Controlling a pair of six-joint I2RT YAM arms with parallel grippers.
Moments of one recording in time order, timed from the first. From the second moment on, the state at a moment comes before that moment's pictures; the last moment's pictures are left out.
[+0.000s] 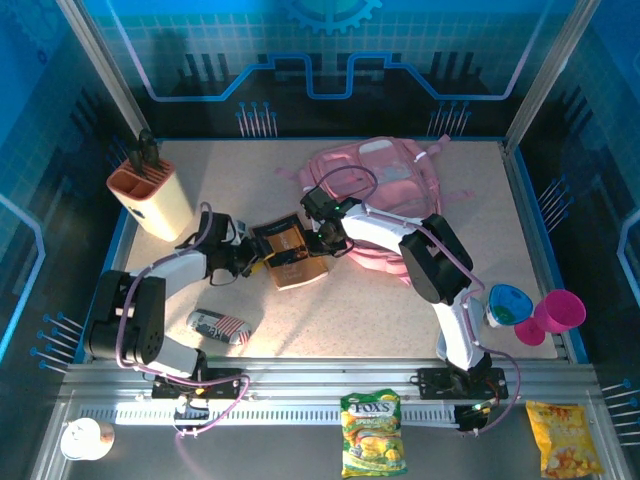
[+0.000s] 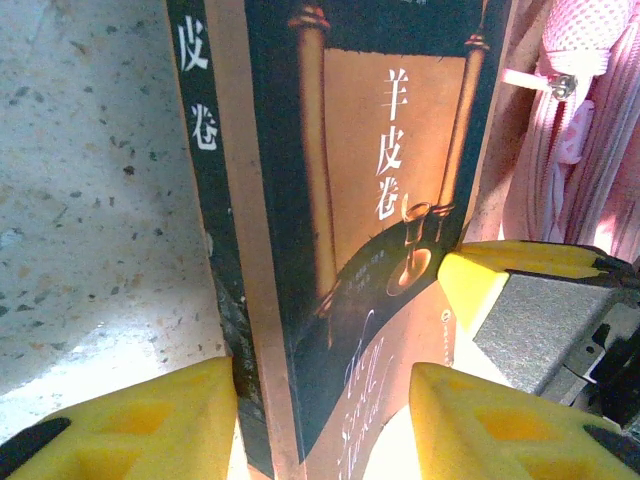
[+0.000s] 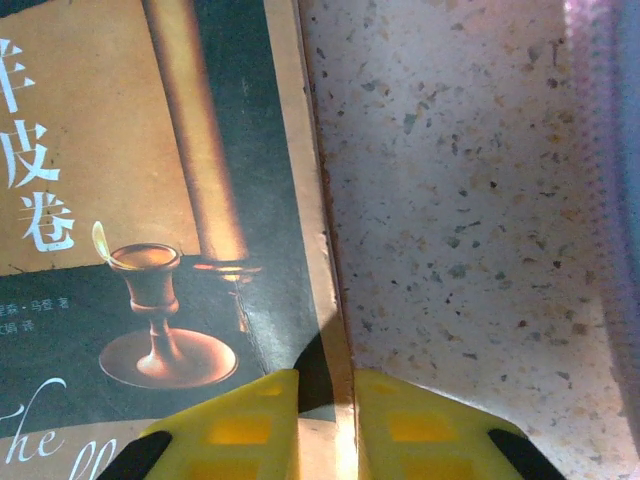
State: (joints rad) left arm -0.10 1.48 0.65 -0.14 0.58 -0.81; right arm 0.72 2.14 1.59 -0.67 -0.11 0.48
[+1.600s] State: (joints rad) left arm -0.10 1.59 0.60 0.11 0.68 -0.93; right arm 0.69 2.14 1.58 -0.68 -0.08 0.50
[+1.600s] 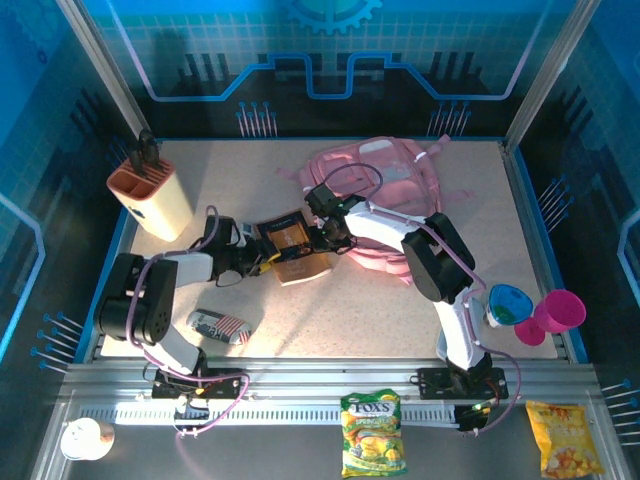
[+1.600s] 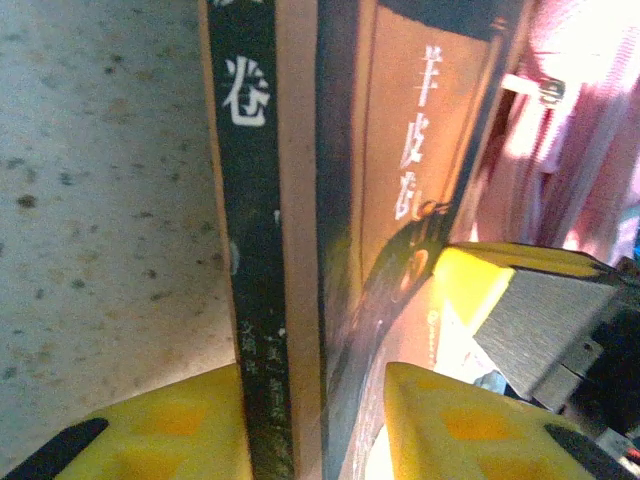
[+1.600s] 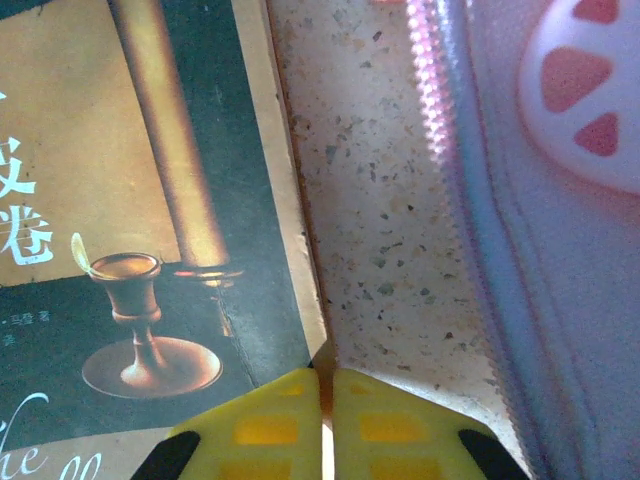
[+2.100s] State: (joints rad) left arm -0.14 1.63 0.61 0.17 0.71 -0.95; right arm 0.68 2.12 1.54 -0.62 -0.10 0.50
